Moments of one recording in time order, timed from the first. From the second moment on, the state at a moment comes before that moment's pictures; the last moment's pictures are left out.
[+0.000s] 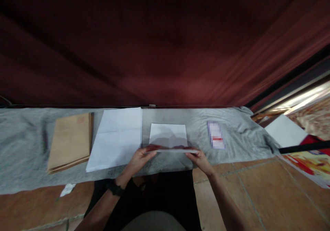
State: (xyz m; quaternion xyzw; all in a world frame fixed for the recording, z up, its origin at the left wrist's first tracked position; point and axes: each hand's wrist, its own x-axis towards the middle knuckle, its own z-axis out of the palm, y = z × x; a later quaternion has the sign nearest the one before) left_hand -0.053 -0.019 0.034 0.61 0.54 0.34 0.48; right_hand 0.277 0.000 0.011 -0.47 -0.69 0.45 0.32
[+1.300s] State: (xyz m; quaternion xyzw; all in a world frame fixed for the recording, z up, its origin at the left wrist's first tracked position) left_hand -0.017 0.021 0.052 0.57 0.81 0.04 0.16; right_hand 0.234 0.019 0.007 -0.71 -0.68 0.09 0.17
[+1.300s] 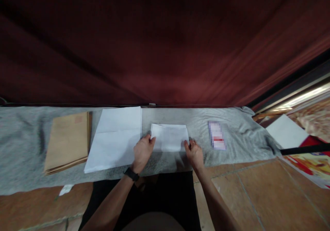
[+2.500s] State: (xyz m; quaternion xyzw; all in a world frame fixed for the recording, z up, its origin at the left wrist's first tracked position) left_hand 0.007 0.028 0.034 0.73 0.67 0.16 0.02; right_hand 0.171 0.025 -0.014 -0.57 -0.79 0.06 0.21
